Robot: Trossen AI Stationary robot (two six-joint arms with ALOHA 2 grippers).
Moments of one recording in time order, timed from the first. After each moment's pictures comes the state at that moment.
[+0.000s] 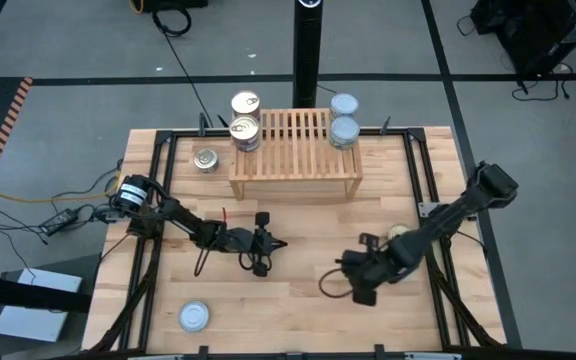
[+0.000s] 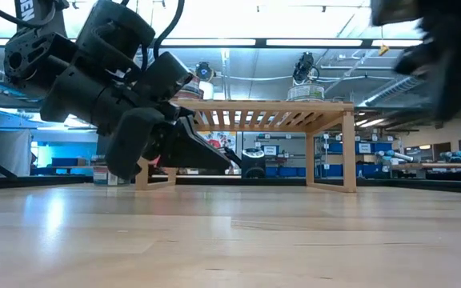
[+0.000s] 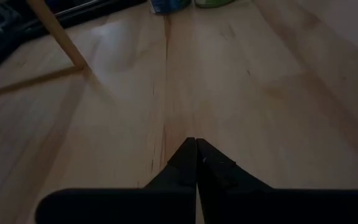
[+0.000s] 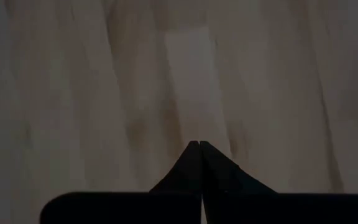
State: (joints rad) left arm -0.25 1.86 0.59 0.87 -0.31 0.15; right arm 0.57 1.56 1.06 -0.80 0.17 0.78
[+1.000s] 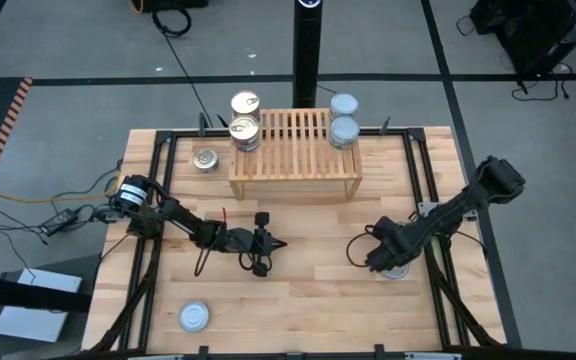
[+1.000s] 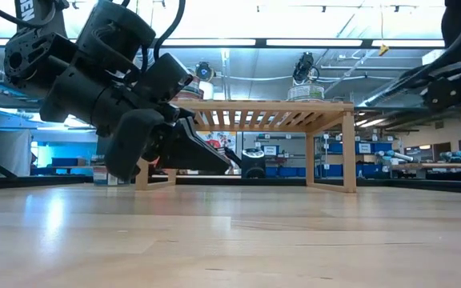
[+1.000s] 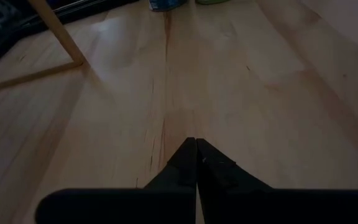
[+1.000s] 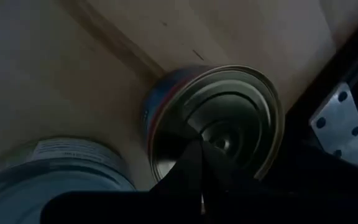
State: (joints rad) left arm -0.25 1.86 0.59 0.86 -0.31 0.14; right arm 0.51 1.48 0.77 -1.21 0.10 1.32
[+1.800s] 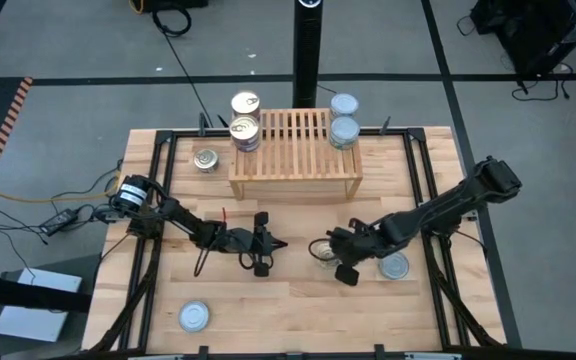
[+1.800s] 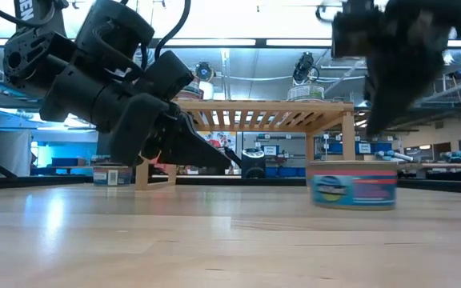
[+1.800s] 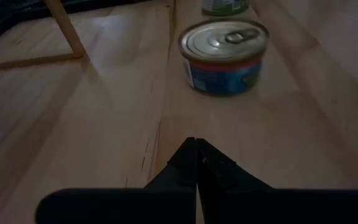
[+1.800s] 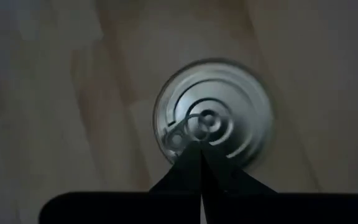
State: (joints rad) left arm -0.25 1.86 0.59 0.88 -0.31 0.01; right arm 0.38 1.50 0.93 -0.54 0.15 0.73
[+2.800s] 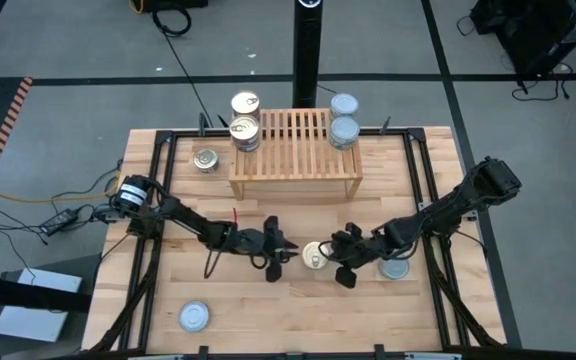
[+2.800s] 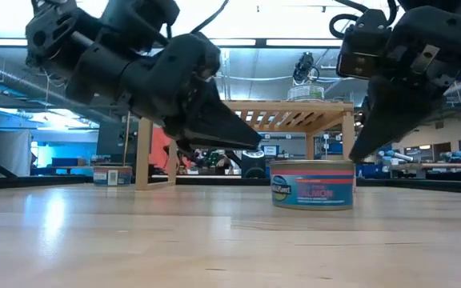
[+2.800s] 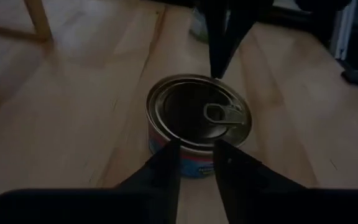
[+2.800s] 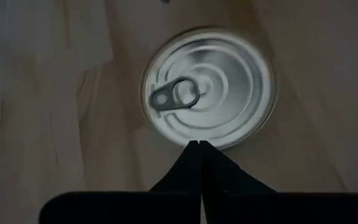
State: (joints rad) left arm -0.25 1.86 0.75 0.72 -0.22 -0.29; right arm 0.40 1.51 0.69 -0.09 0.23 0.69
